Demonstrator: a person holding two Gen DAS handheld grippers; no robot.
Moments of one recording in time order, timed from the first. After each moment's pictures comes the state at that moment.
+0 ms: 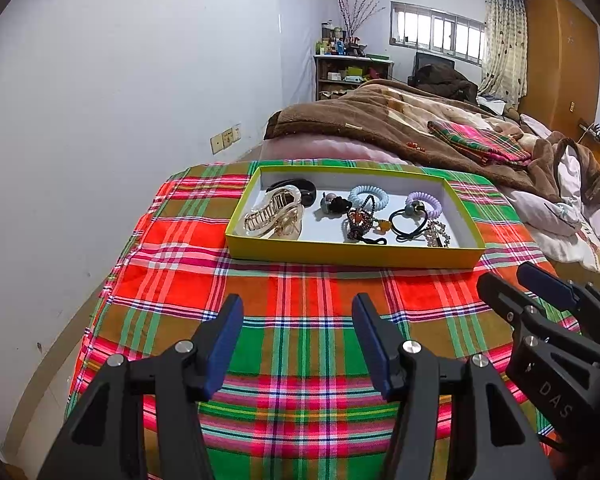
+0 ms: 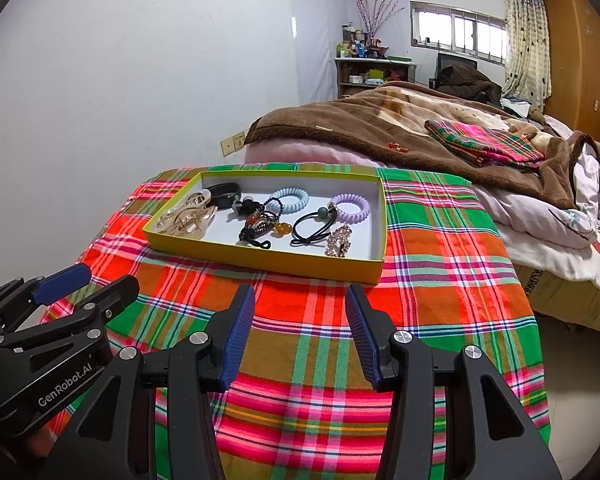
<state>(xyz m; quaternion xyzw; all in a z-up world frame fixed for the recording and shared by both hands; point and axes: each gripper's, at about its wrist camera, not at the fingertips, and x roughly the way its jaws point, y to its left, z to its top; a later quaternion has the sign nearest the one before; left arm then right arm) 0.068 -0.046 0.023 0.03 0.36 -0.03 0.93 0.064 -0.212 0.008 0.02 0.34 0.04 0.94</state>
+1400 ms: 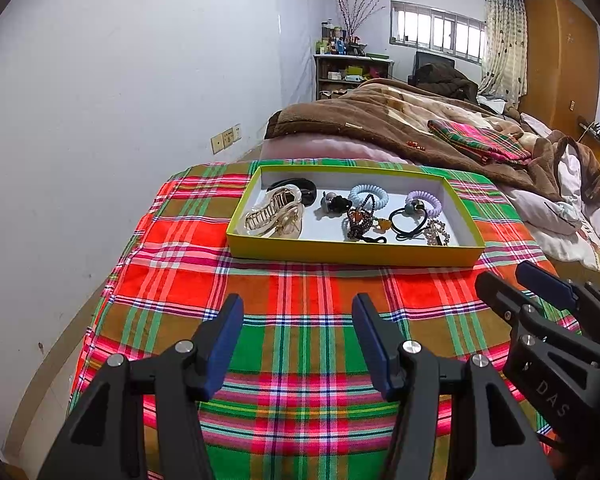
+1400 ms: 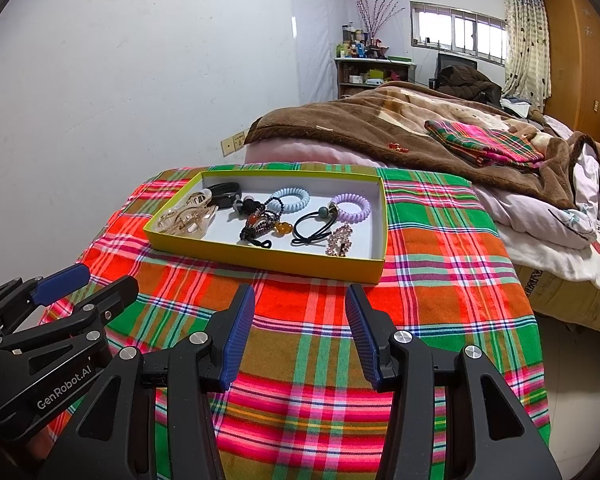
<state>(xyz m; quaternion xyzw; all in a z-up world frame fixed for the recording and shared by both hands) 0.062 -0.049 0.026 0.03 0.36 -0.03 0.93 0.065 -0.210 0.009 0.02 0.34 0.04 0.94</state>
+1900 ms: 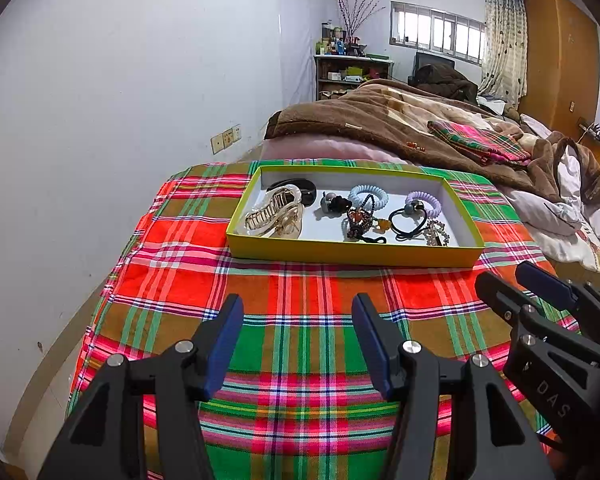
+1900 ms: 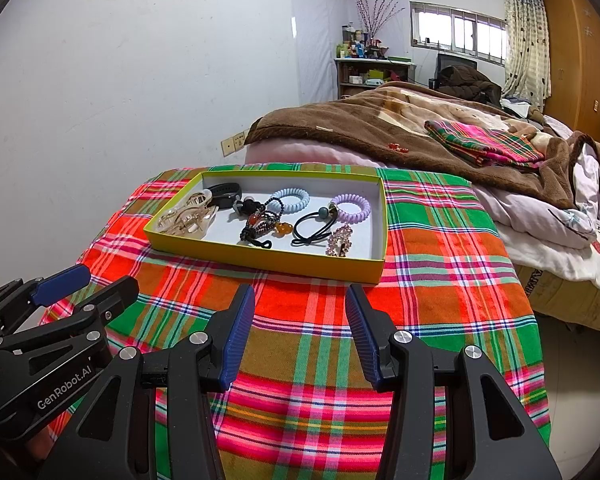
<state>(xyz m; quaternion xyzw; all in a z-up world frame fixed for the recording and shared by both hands) 0.063 -0.048 0.026 0.02 0.36 -0.03 0.93 0.065 -0.210 0.008 0.02 0.34 0.04 0.94</state>
